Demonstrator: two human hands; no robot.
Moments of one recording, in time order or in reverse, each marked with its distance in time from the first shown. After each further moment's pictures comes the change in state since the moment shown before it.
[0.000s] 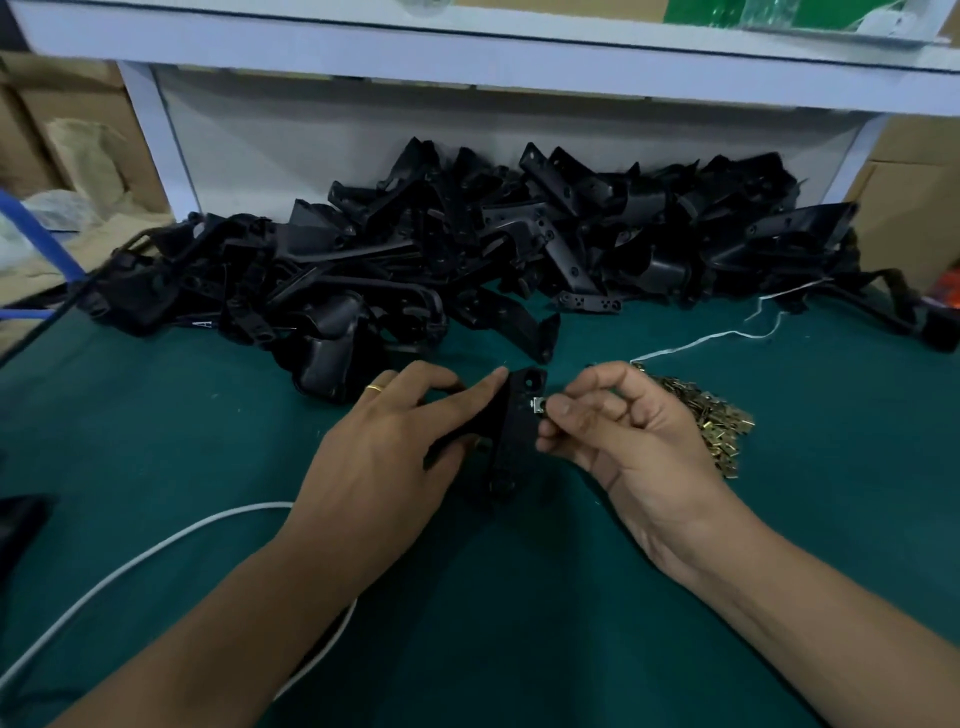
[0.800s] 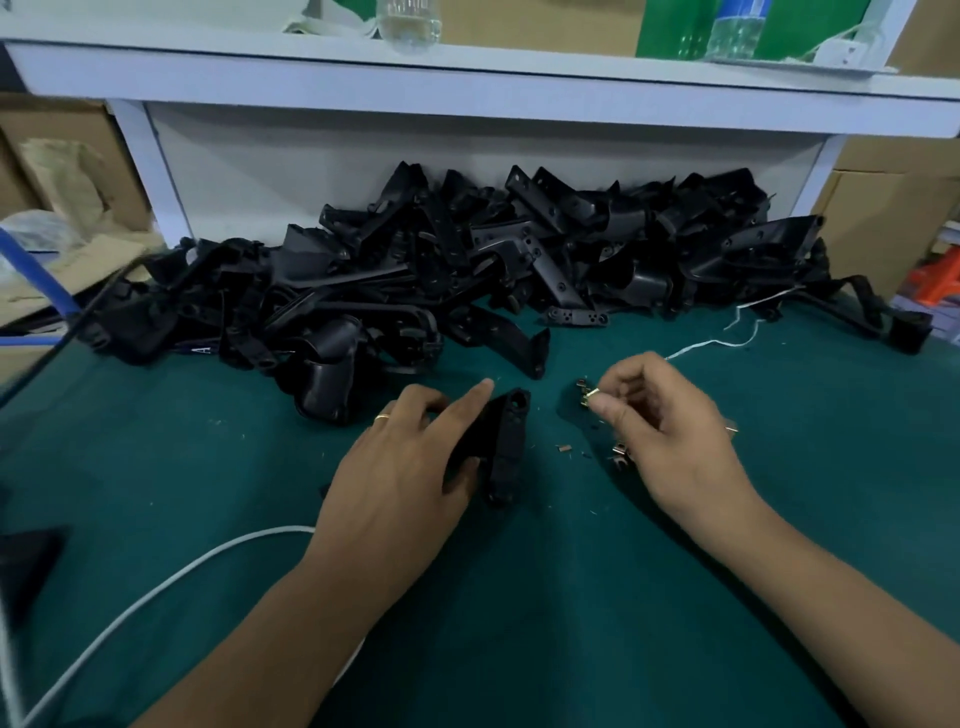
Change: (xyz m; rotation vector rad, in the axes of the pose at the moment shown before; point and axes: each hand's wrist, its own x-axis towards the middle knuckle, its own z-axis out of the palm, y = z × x) left_hand 0.003 0.013 -0.005 0.099 -0.147 -0.149; right_hand 0.013 -0.021 -0.037 -0.934 0.152 -0.262
